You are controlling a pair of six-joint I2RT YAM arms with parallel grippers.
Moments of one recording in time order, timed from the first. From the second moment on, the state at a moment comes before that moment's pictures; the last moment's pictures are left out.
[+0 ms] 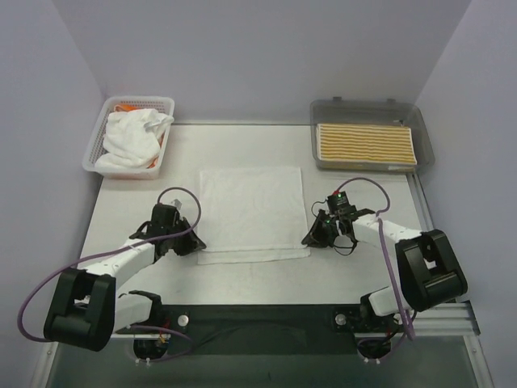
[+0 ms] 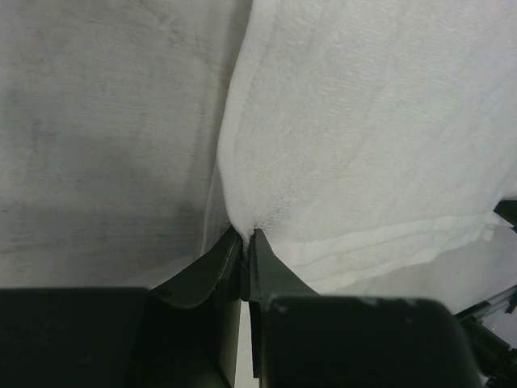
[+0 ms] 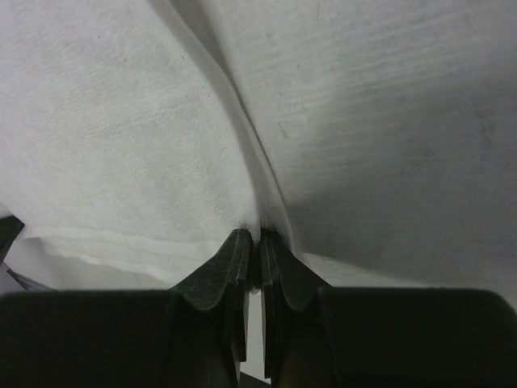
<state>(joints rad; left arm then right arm) -0.23 1.18 0.42 -0.18 0.25 -0.72 0.34 1.42 0.59 -0.29 -0.25 0.78</state>
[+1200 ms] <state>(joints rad) -0.19 1.20 0.72 -0.20 0.23 -0.72 0.23 1.42 0.89 -0.38 -0.26 0.69</state>
